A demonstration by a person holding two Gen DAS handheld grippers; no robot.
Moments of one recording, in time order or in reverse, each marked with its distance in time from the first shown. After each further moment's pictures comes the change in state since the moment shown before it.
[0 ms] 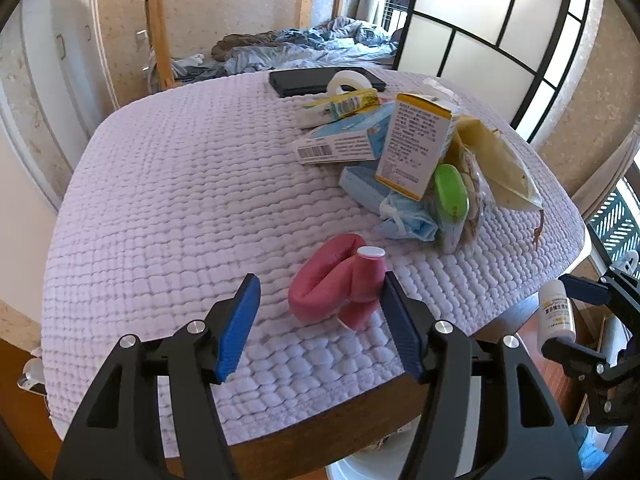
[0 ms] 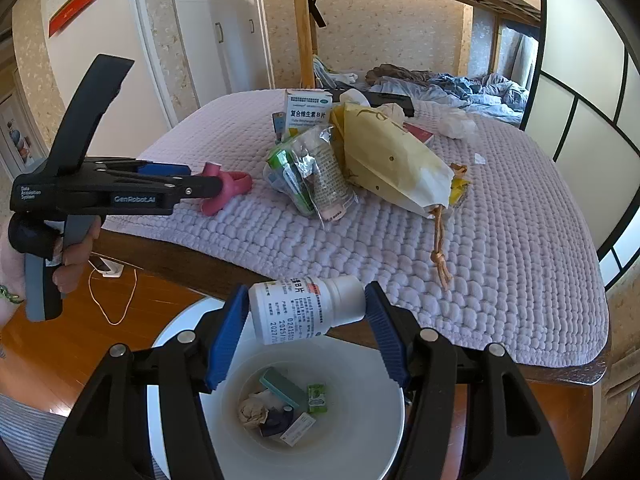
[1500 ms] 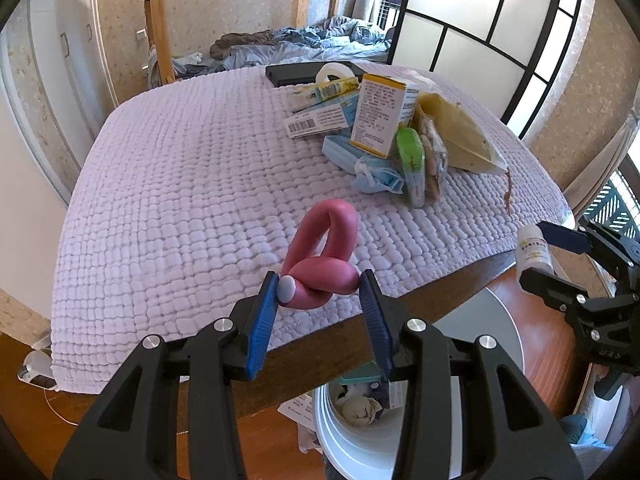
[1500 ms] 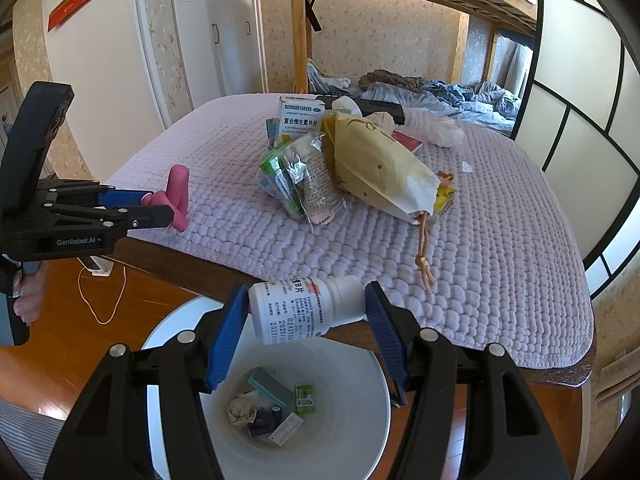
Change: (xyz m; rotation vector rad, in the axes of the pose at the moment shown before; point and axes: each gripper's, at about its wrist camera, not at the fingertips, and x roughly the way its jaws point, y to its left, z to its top) left arm -0.033 -0.008 -0.037 -0.011 0.009 -0.003; right arm -0.010 0.001 0.000 -0.020 -0.014 -0.044
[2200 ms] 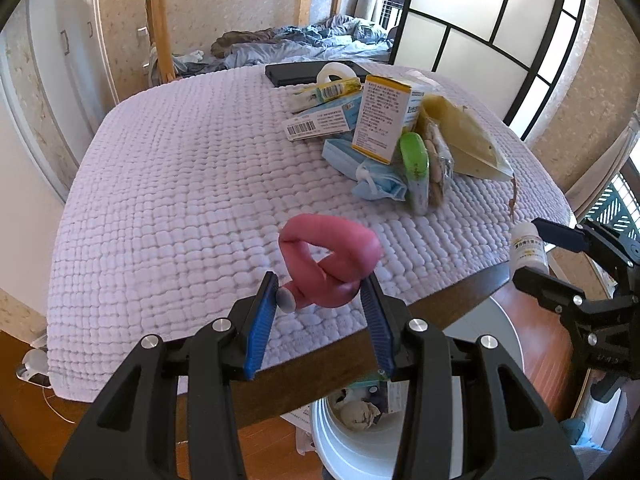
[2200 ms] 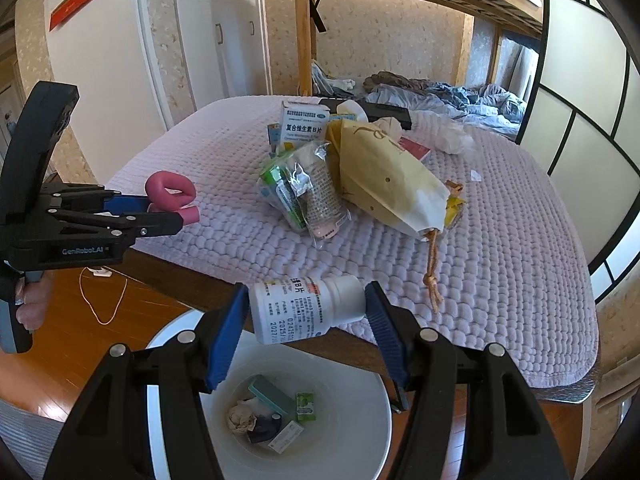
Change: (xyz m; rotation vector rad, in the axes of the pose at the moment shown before) left arm 0.003 -0.003 0.004 -0.004 0.000 0.004; right arm 0.008 0.000 0.010 -0.013 -0.013 0.006
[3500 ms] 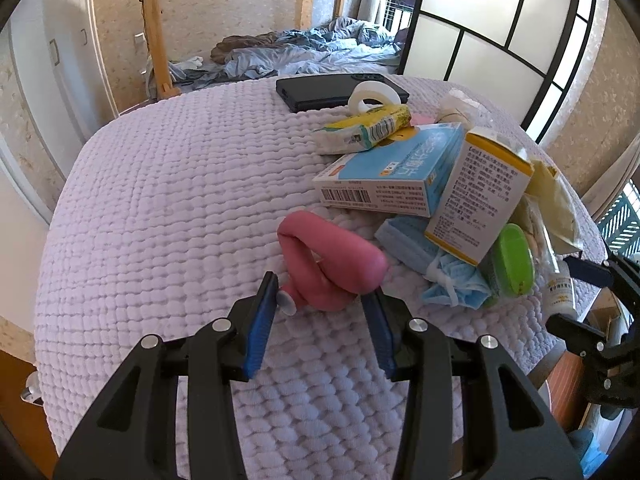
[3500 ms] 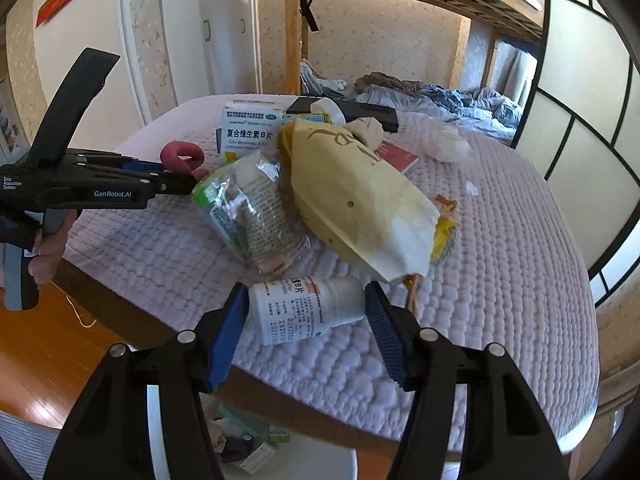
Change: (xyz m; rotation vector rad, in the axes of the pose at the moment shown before) left arm 0.064 0.029 0.063 0.009 -0.014 0.014; right arm 0.053 -0.031 0.022 0.001 0.006 -0.028
